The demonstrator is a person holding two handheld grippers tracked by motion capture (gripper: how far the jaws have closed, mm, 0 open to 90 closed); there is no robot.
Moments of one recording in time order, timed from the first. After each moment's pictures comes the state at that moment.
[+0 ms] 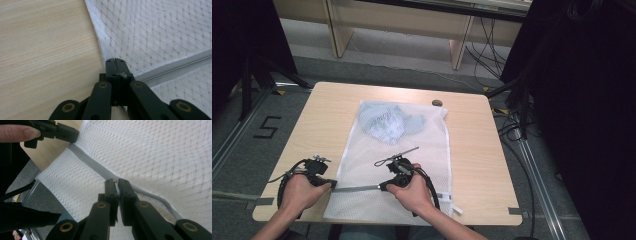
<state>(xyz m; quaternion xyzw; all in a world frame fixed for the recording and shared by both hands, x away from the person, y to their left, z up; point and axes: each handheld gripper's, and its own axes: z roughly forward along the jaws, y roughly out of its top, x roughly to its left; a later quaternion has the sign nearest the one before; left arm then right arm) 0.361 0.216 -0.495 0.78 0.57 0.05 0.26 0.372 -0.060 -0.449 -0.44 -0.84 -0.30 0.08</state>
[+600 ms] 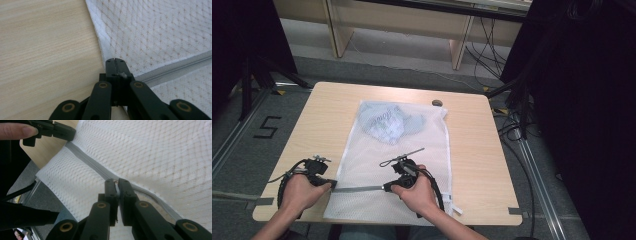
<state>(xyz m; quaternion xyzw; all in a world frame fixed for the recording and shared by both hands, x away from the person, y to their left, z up) 0.361 0.216 -0.495 0.78 0.57 0.05 0.26 0.369 -0.073 -0.448 -0.45 -0.84 -0.30 0.08</state>
